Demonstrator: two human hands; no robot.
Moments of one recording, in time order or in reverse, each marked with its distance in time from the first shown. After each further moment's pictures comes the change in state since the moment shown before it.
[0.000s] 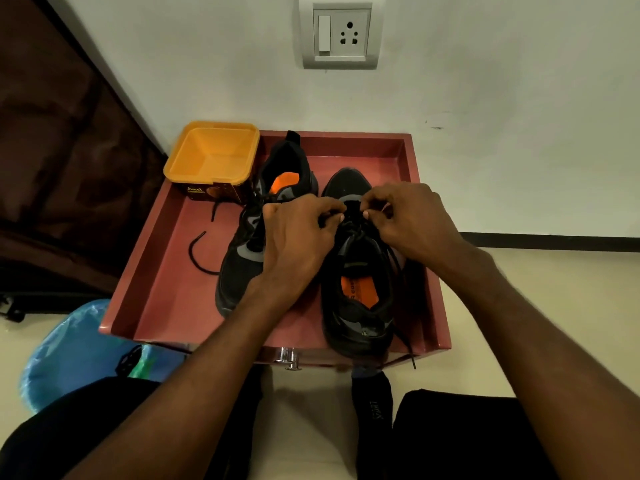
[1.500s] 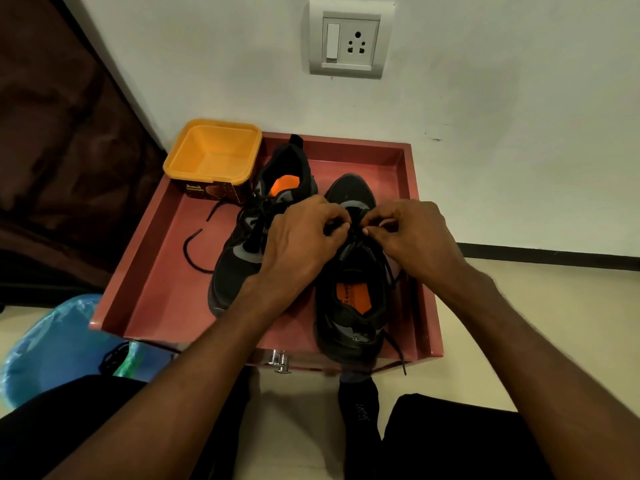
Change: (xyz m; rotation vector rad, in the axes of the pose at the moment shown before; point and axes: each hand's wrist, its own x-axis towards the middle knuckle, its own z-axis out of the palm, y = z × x) left_hand 0.001 0.008 -0.009 0.052 -0.138 0.036; right_hand -0.015 -0.003 -0.003 0.110 0.012 0.060
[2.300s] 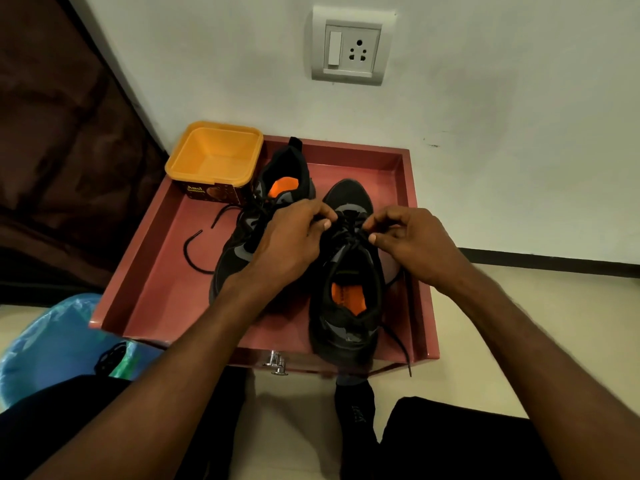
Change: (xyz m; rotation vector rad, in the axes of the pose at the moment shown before) left_hand 0.002 -0.018 -0.005 -0.233 -0.071 -0.080; right_hand -0.002 0.012 -0.005 0.275 -0.108 0.093
